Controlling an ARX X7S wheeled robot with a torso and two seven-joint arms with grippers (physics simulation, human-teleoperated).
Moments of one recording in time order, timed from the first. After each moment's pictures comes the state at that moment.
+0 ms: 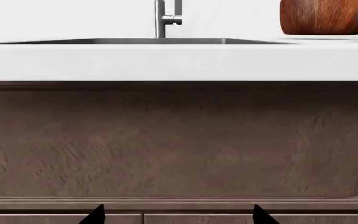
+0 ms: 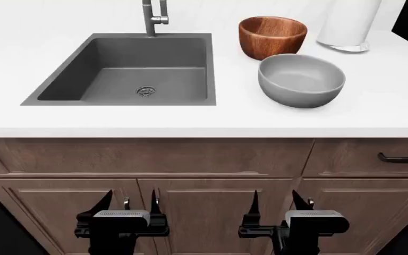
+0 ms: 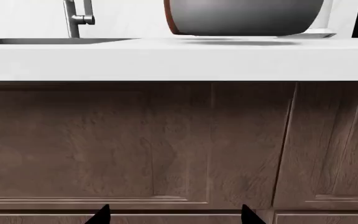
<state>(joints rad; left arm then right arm) 0.00 0.00 0.00 0.00 0.00 0.00 0.00 0.00 0.00 0.00 0.00 0.00 0.00 0.00</state>
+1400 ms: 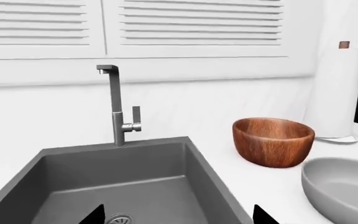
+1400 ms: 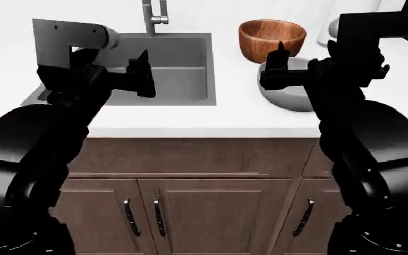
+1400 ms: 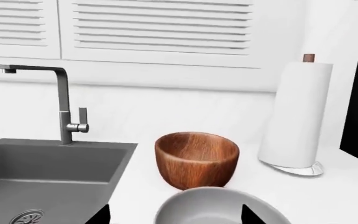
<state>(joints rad) -0.92 -0.19 0.00 0.32 -0.33 -1.12 0.06 0.95 0.17 -0.05 -0.35 0.27 1.15 0.15</state>
